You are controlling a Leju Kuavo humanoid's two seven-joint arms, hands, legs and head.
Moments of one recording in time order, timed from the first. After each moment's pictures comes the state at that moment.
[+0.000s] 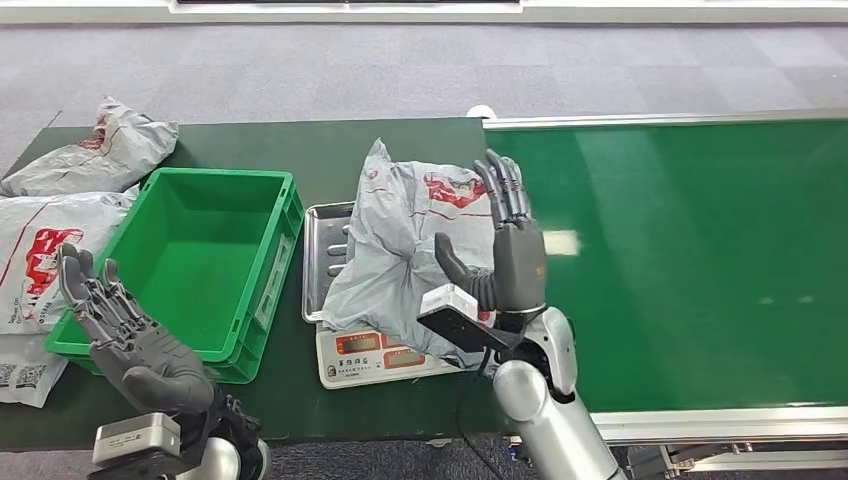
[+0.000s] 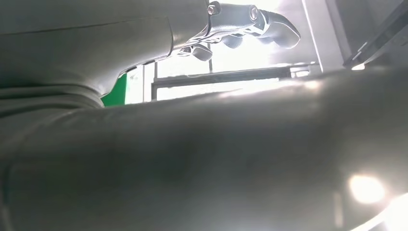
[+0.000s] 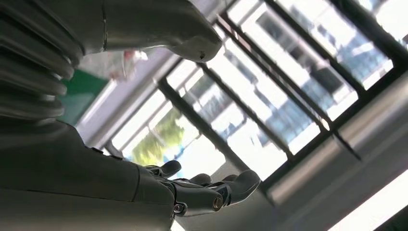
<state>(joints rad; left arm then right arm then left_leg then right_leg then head) 0.06 -0.26 -0.25 -1.72 -0.22 0.65 -0.68 -0.25 0.20 0.30 -1.43 0.83 -0.45 -0.39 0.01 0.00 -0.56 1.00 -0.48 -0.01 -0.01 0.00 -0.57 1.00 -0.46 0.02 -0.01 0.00</state>
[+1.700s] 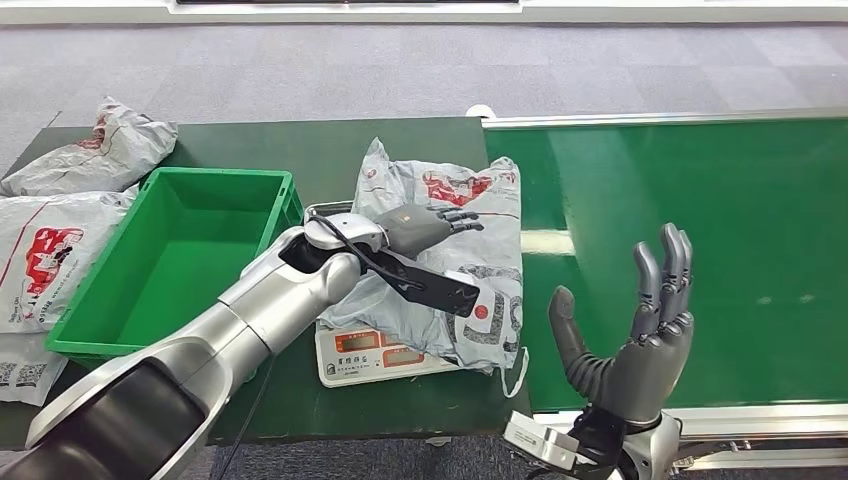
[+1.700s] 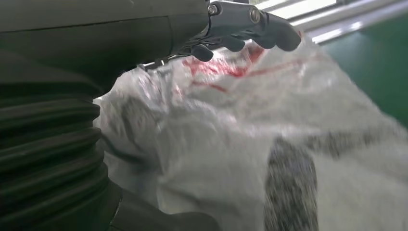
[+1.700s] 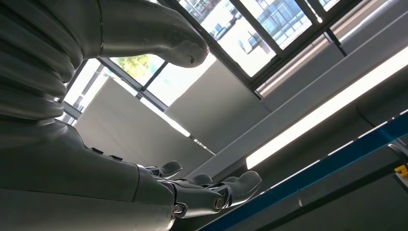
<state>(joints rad) -1.00 -0.20 -0.88 -0.58 -0.72 -0.33 -0.23 0.08 0.09 0.20 -1.85 0.92 -0.70 -0.51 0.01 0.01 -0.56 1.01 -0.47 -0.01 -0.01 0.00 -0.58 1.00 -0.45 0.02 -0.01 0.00</state>
